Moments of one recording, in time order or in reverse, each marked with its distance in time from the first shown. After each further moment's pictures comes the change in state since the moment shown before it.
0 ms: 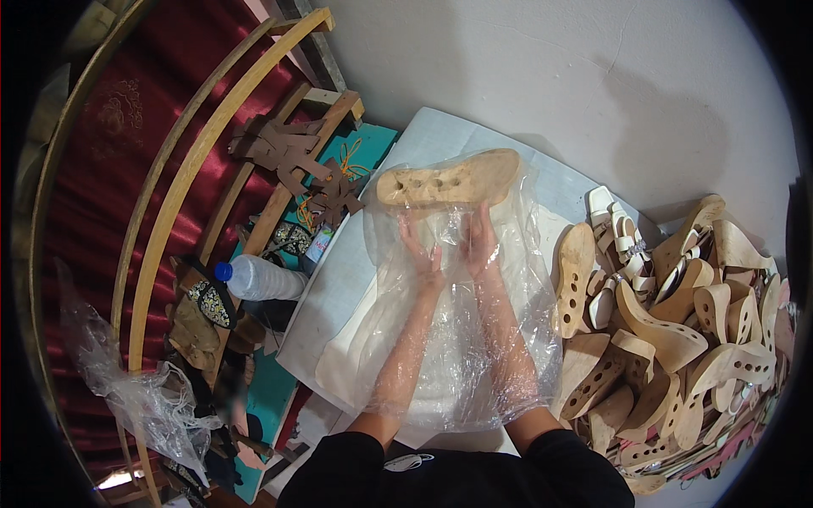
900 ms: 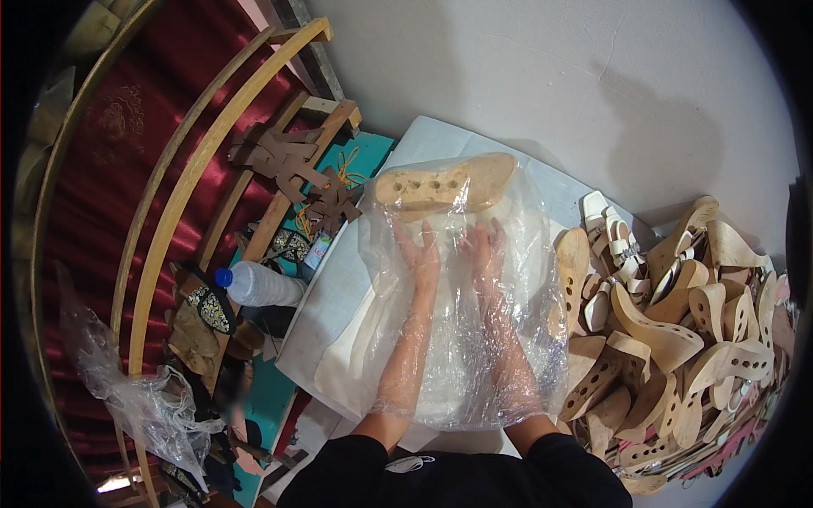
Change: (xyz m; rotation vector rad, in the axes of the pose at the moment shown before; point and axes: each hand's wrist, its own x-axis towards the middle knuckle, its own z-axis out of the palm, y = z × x) left_hand 0.026 0.008 0.016 -0.072 0.226 -0.286; right_hand -0.006 0.016 -0.019 0.019 0.135 -0.191
